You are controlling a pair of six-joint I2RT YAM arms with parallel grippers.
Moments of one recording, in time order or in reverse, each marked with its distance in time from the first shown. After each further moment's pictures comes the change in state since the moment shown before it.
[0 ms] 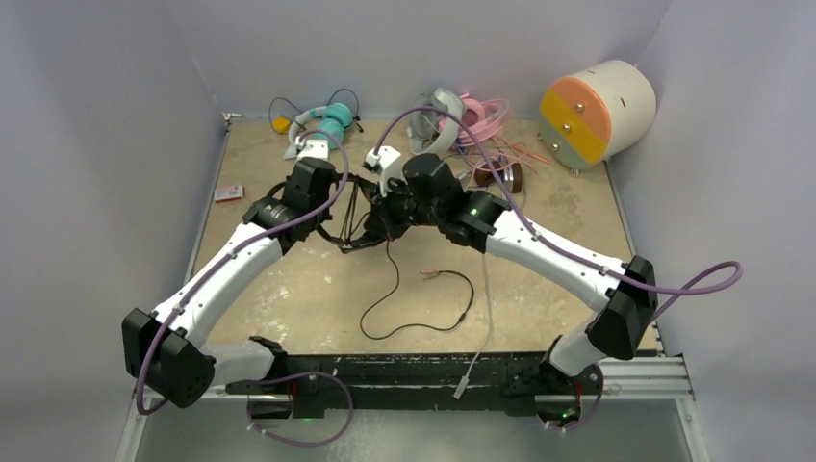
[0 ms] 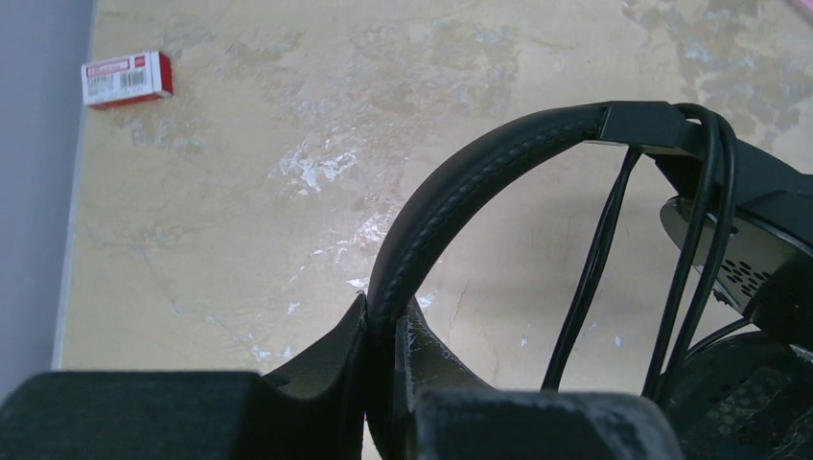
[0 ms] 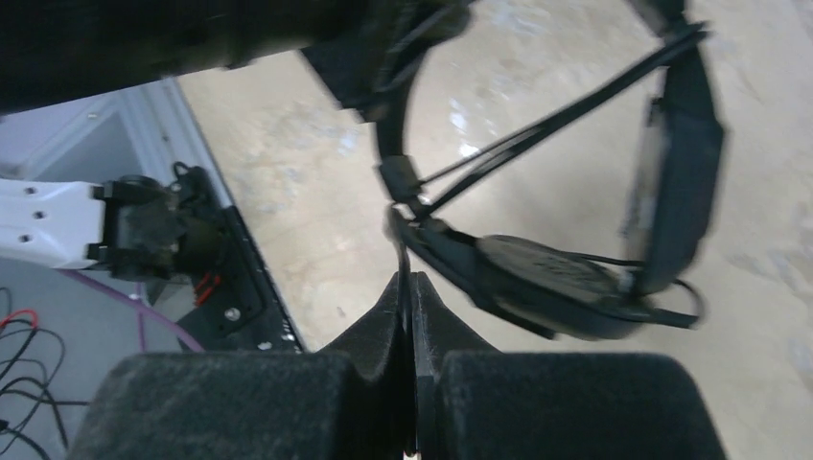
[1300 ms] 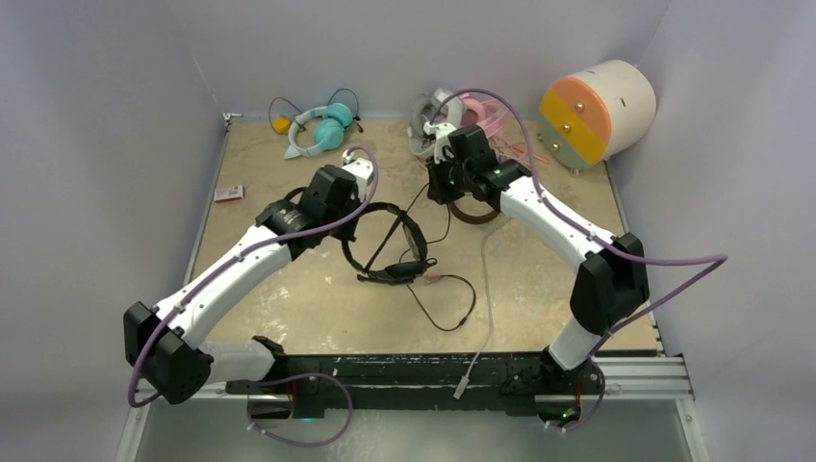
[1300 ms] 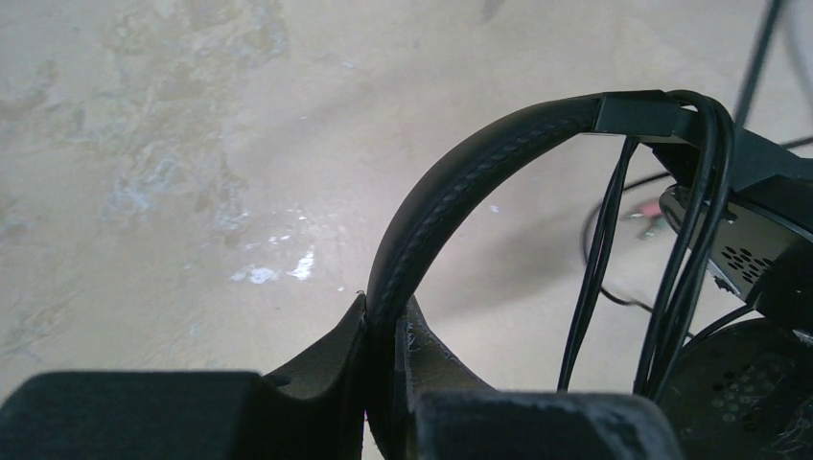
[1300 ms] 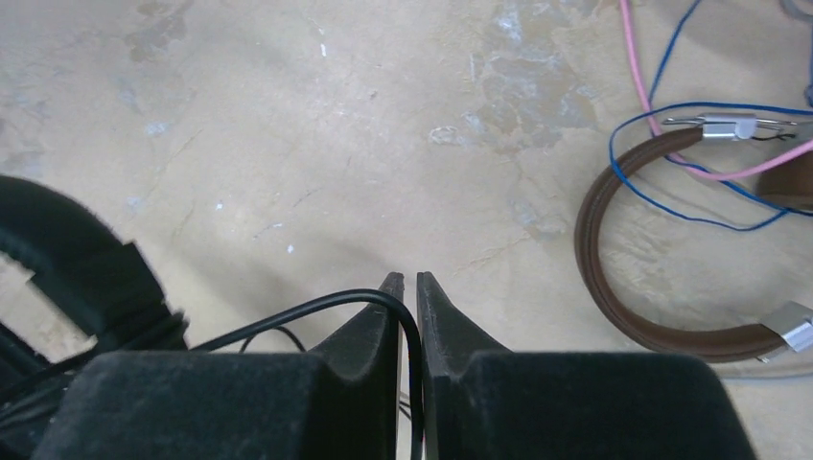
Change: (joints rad) left arm -0.155 0.029 0.015 -0.052 0.291 0.195; right arm -0.383 0.119 0.008 -0.167 0.106 -0.117
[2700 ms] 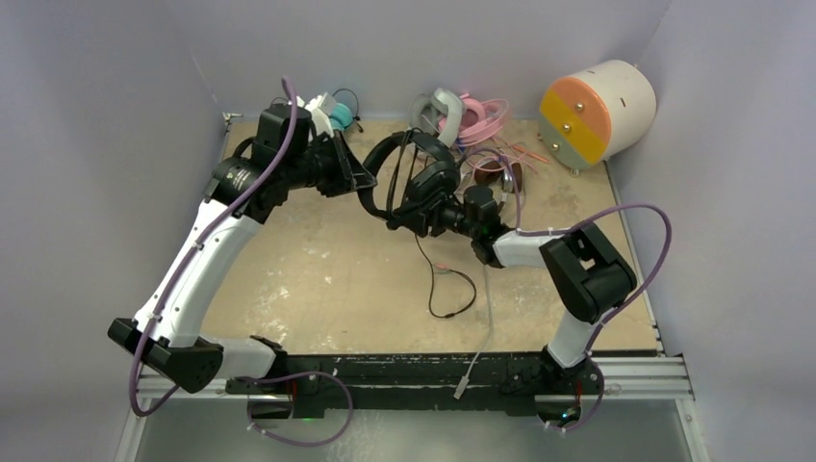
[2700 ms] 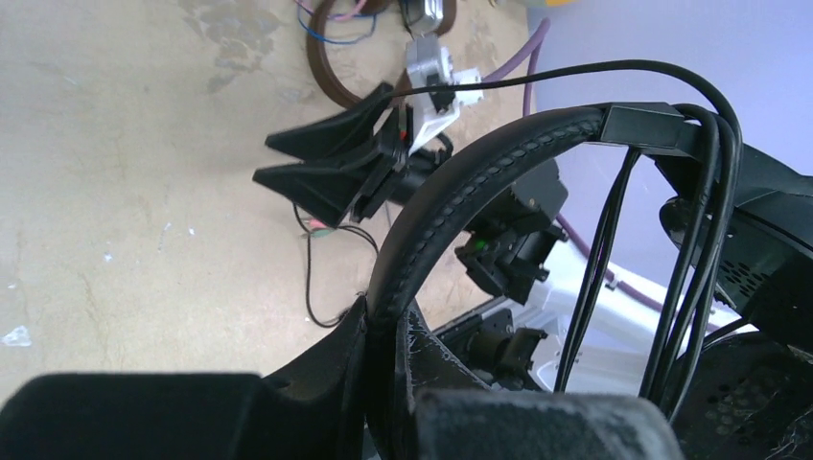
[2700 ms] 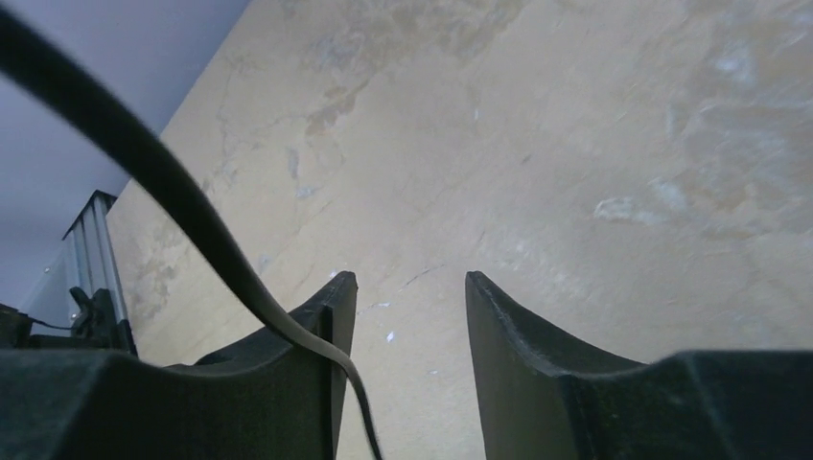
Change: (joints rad) left arm 0.153 0.050 0.492 -0.194 0.507 -0.605; right arm -0.025 0.072 -0.658 1.219 -0.344 0.360
